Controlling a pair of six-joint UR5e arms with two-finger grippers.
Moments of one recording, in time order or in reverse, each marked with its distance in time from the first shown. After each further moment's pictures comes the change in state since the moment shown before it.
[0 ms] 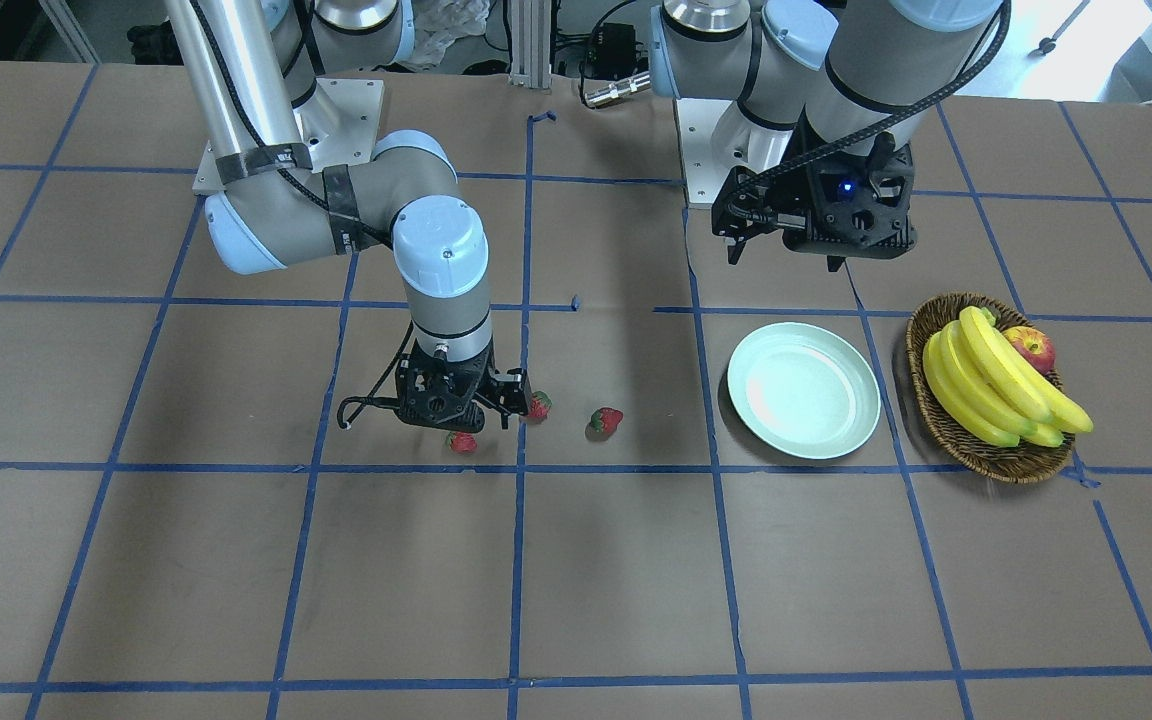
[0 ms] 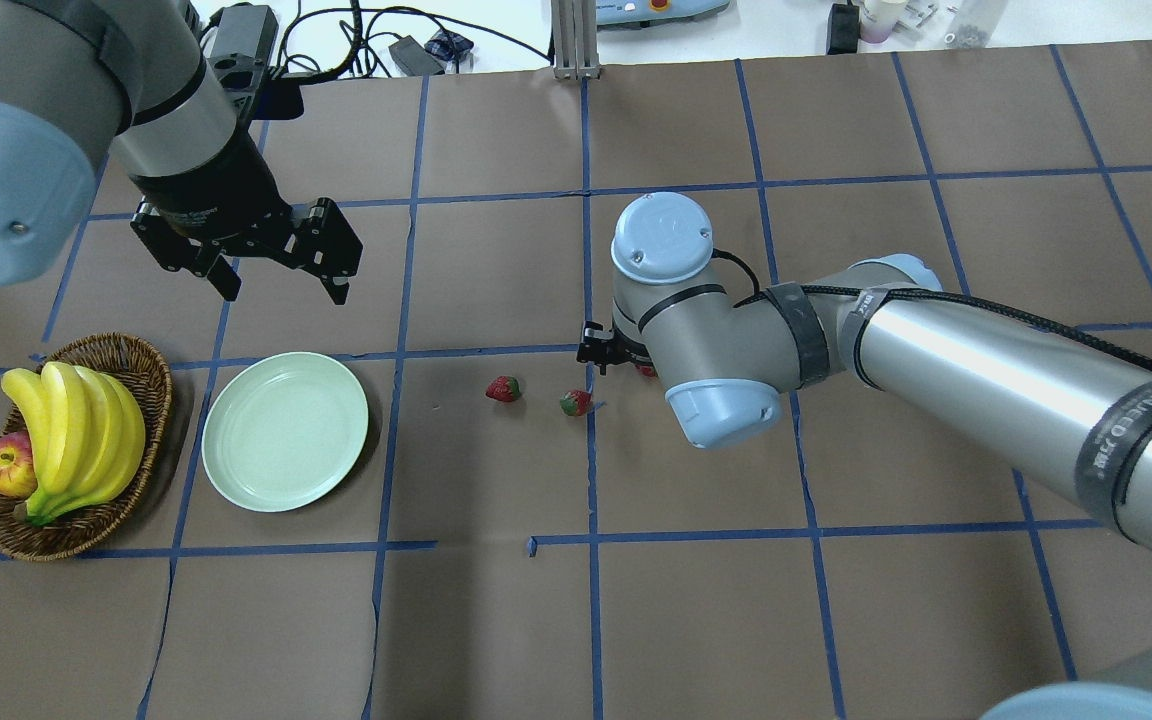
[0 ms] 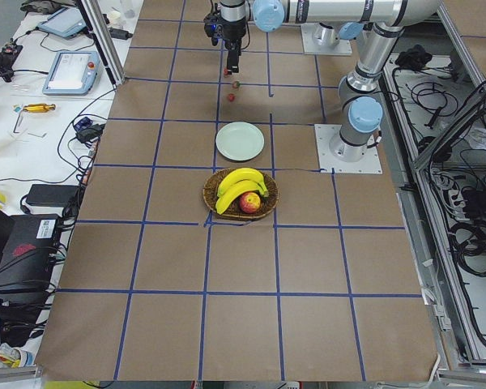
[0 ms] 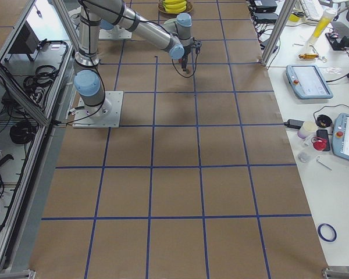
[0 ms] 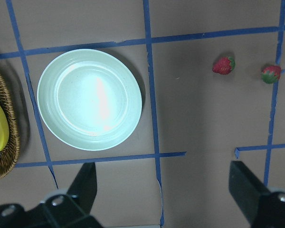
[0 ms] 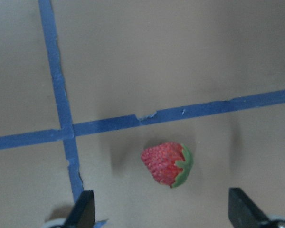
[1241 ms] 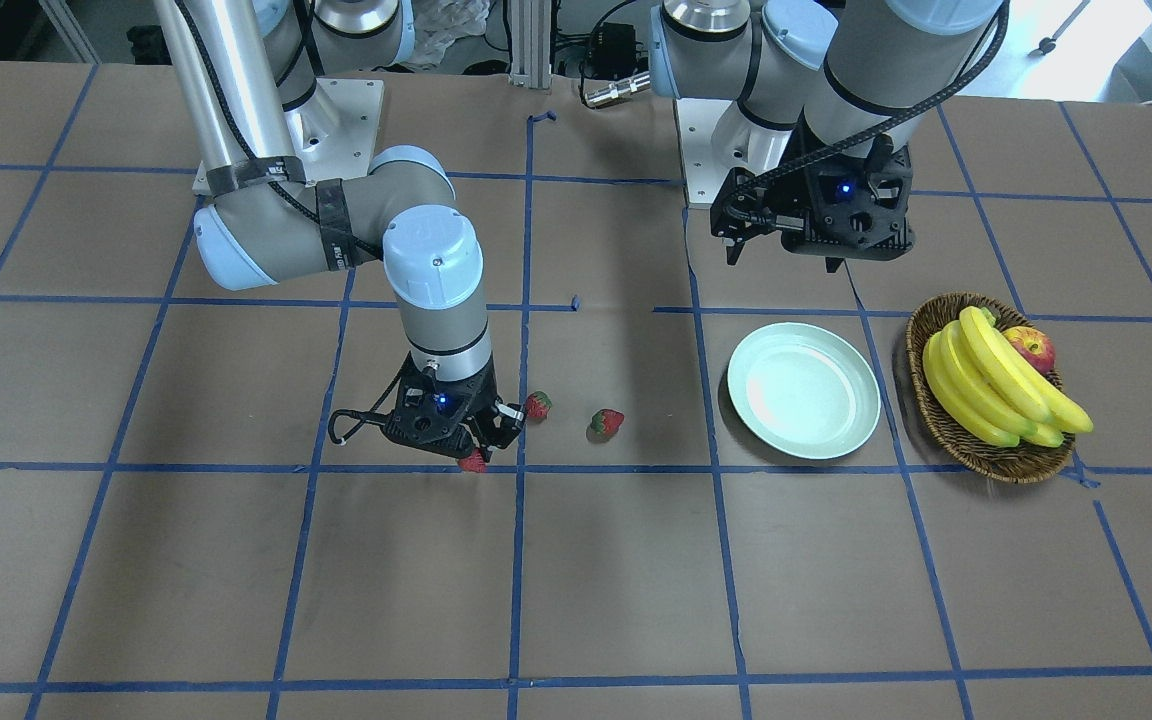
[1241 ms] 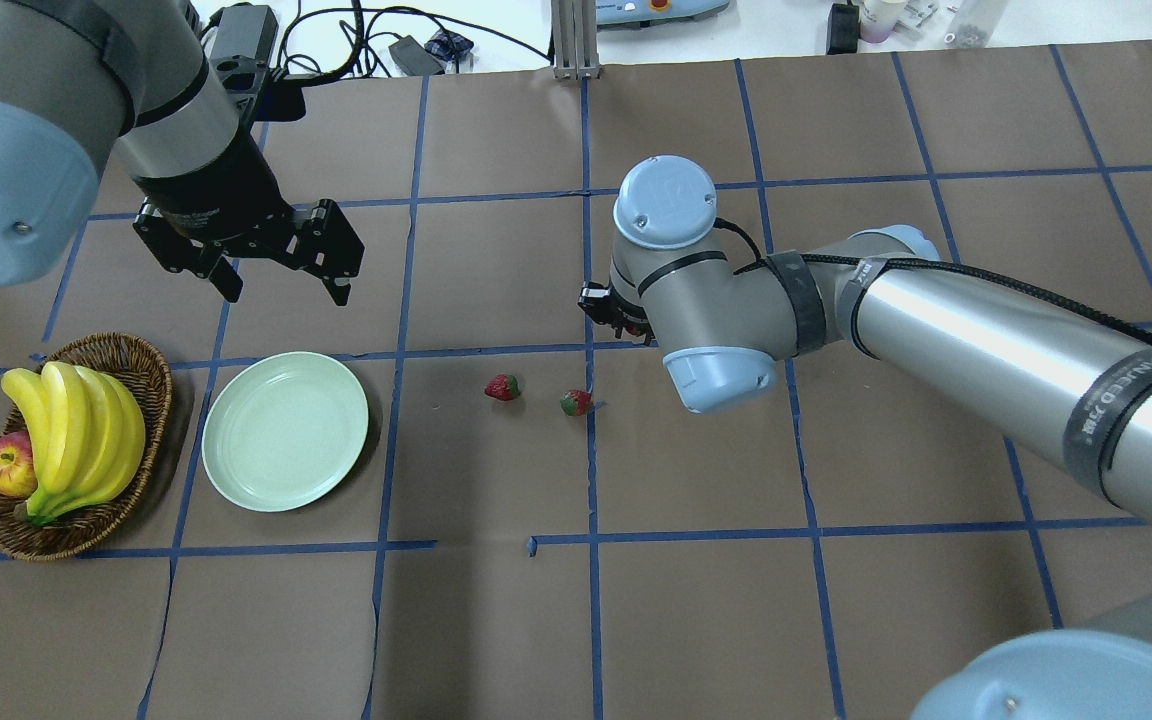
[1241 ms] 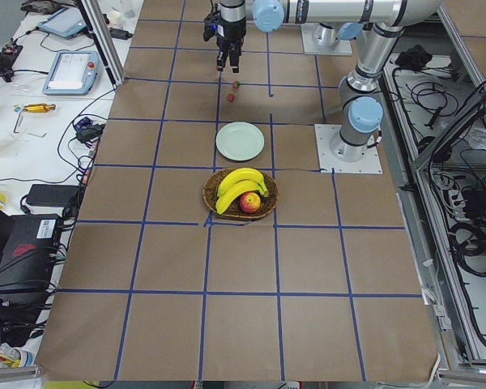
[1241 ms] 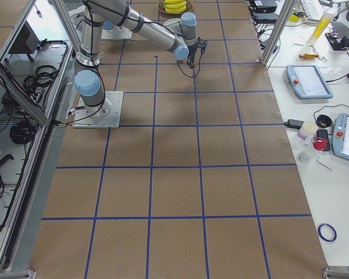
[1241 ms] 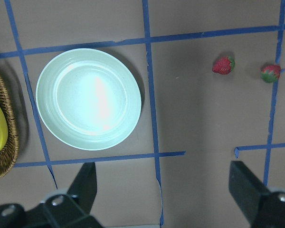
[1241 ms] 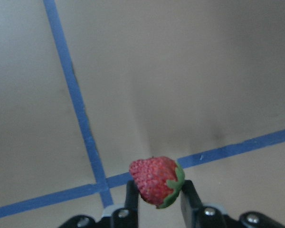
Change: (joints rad) left arm -0.001 -0.002 -0.001 0.000 -0.001 -0.001; right arm -0.009 0.014 -0.081 -0.028 0.068 0.133
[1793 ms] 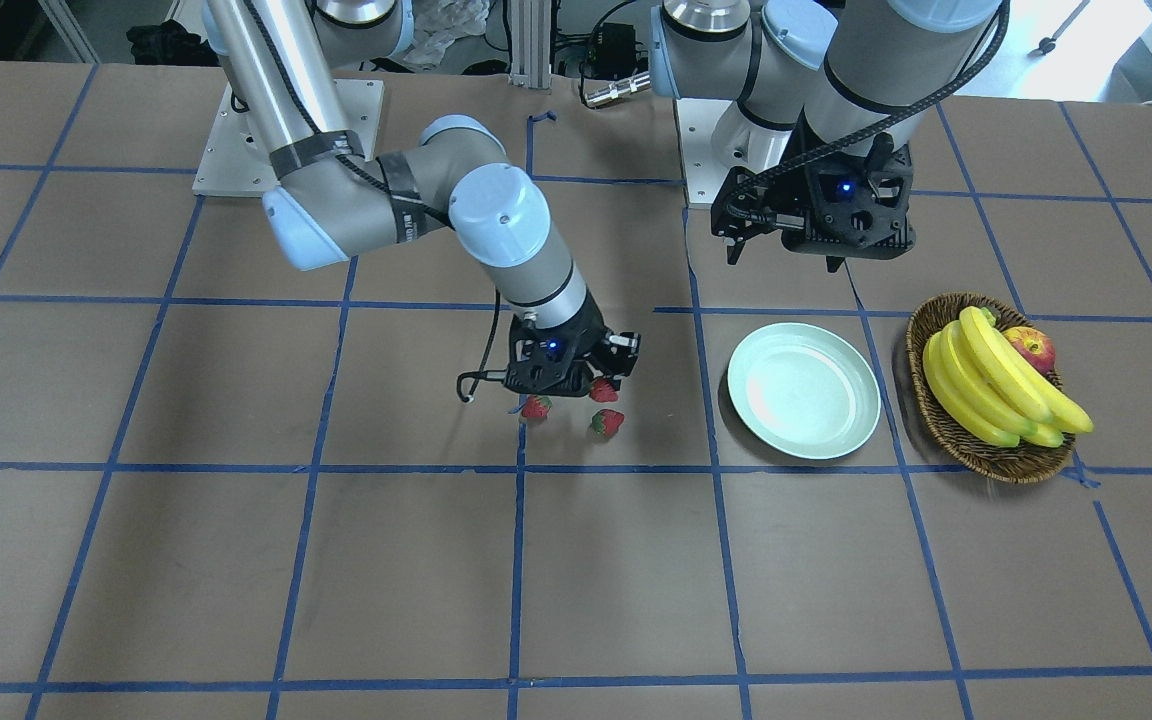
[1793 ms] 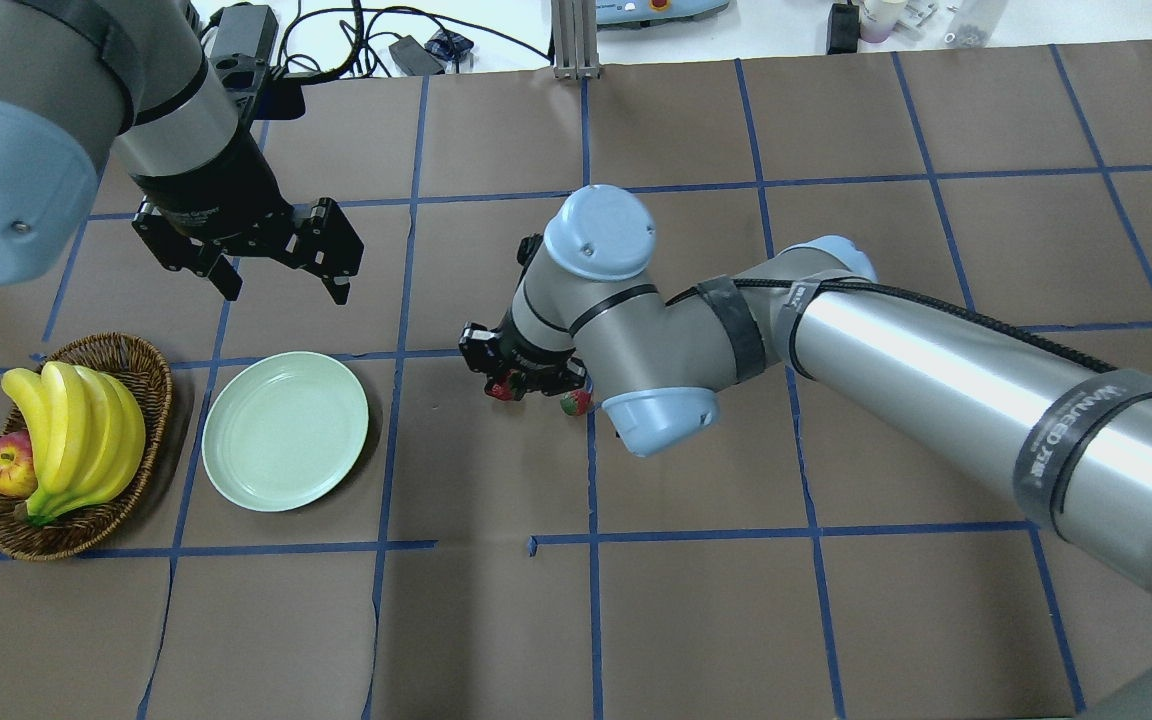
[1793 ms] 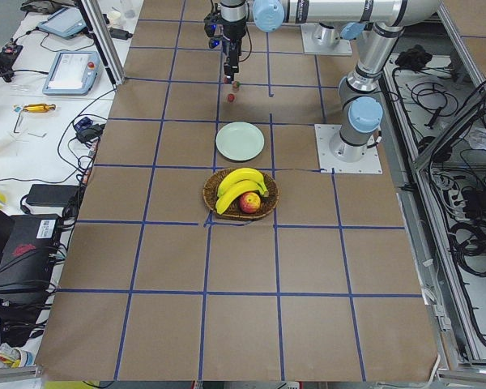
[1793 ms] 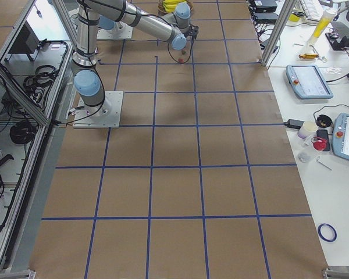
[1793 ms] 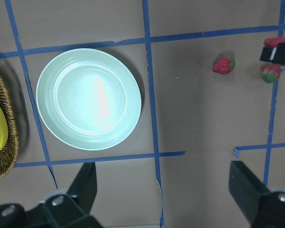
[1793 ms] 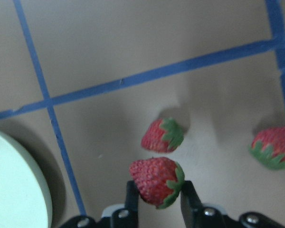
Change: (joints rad) left arm -0.001 0.002 0.002 0.000 0.002 0.001; right arm 0.167 0.001 -0.001 0.012 0.292 0.099
